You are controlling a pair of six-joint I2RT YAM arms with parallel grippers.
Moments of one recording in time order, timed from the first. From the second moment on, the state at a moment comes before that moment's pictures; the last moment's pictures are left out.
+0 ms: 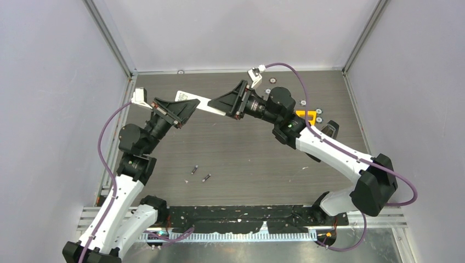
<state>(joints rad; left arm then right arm) -0.31 0.75 0.73 0.35 0.35 -1.32 0.74 1.39 1.14 0.39 -0.43 1.16</state>
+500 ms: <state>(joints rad) -0.31 0.76 0.71 0.34 0.33 -1.35 0.75 1.40 1.15 0.42 -0.45 1.15</state>
